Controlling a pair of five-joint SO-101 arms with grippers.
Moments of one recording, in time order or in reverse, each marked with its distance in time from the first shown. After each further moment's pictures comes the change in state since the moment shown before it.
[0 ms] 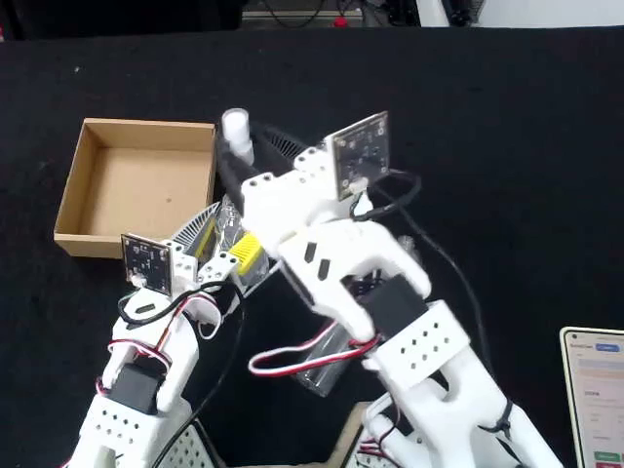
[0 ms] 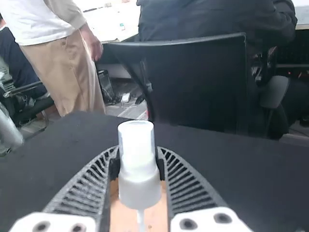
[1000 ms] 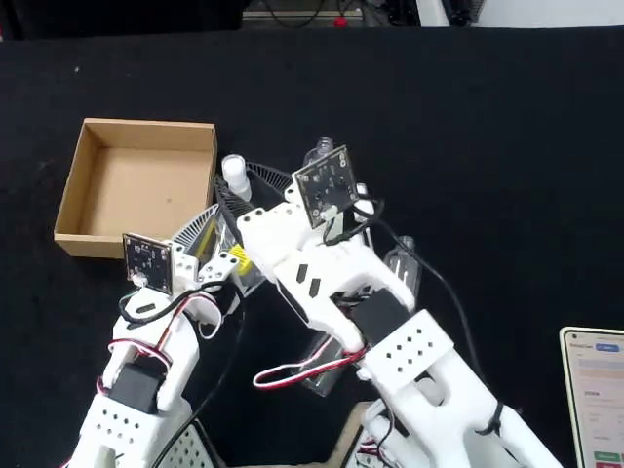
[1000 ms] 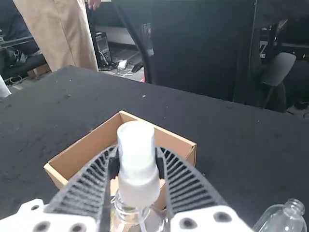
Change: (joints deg) left arm 0.0 0.1 0.0 0.1 0.0; right arm -0.3 -1.6 11.8 -5.3 5.9
